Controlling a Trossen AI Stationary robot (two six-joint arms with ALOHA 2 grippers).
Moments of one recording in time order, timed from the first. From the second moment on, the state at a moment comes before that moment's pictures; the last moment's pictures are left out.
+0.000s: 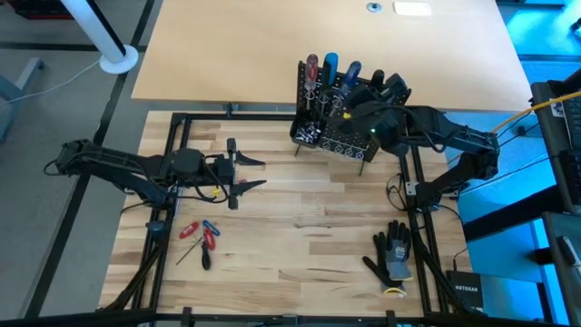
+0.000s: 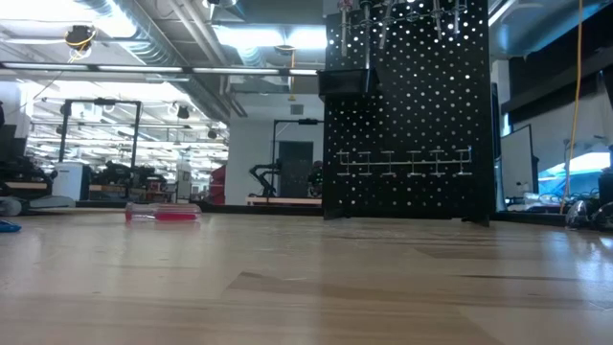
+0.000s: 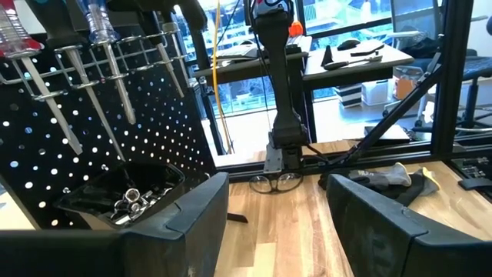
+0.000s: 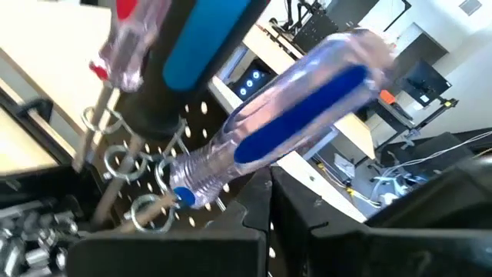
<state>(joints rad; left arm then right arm) -0.11 1.03 0.78 0.22 -0.26 0.19 -0.02 1.47 1.88 -1.06 1.15 0.02</state>
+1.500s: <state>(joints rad) -0.11 1.03 0.78 0.15 -0.26 0.21 0.47 1.52 1.88 -1.06 0.82 0.33</state>
